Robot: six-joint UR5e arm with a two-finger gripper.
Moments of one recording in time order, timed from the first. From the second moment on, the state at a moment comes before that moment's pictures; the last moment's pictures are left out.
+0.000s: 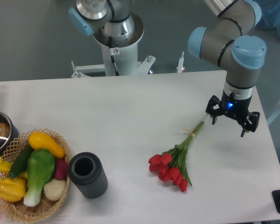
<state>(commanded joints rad) 2.78 -1.97 -1.59 -0.94 1.47 1.39</state>
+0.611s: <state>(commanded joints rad) 2.78 -1.97 -1.66 -0.89 1.46 1.35</state>
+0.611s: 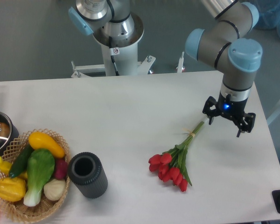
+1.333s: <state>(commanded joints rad) 2.66 -1.98 -1.70 -0.91 1.58 1.33</state>
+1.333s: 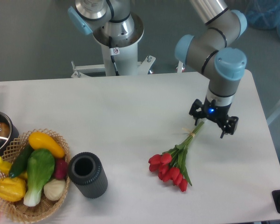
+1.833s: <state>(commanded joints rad) 2.55 -2.04 -1.68 -0.90 1.63 1.19</state>
